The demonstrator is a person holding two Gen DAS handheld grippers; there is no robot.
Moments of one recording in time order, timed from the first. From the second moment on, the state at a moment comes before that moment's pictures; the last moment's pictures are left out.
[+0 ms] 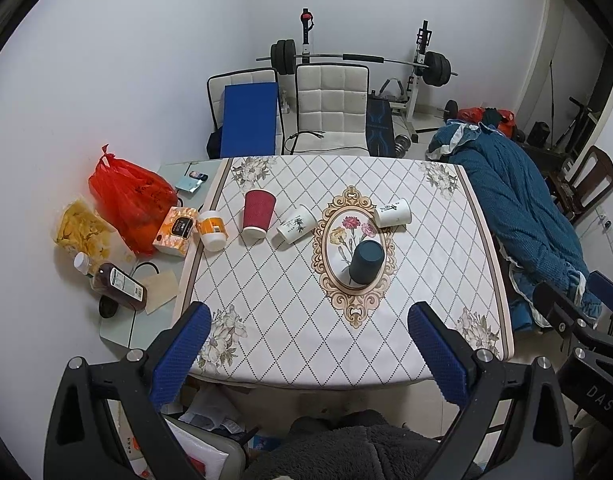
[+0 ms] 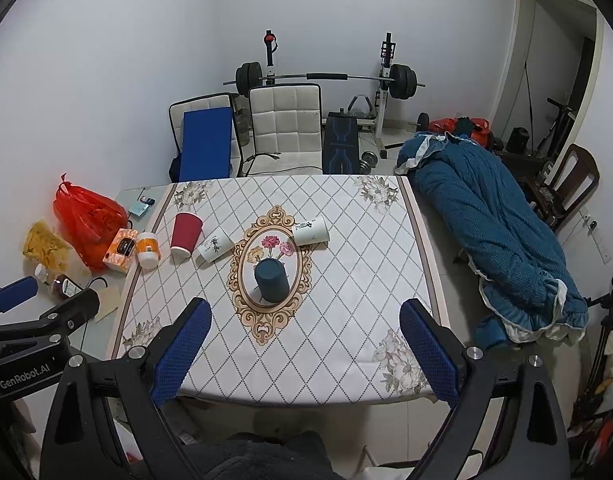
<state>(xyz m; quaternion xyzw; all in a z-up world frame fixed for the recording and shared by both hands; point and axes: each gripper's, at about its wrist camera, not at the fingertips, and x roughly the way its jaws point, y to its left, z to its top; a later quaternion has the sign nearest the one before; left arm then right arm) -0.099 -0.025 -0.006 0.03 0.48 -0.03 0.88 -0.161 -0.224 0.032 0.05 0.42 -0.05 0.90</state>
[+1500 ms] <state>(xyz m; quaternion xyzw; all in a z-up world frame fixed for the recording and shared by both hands) -0.105 -0.027 -0.003 0.04 0.48 -0.03 0.88 -0.166 -0.222 0.031 0.06 0.43 -0.06 0.90</state>
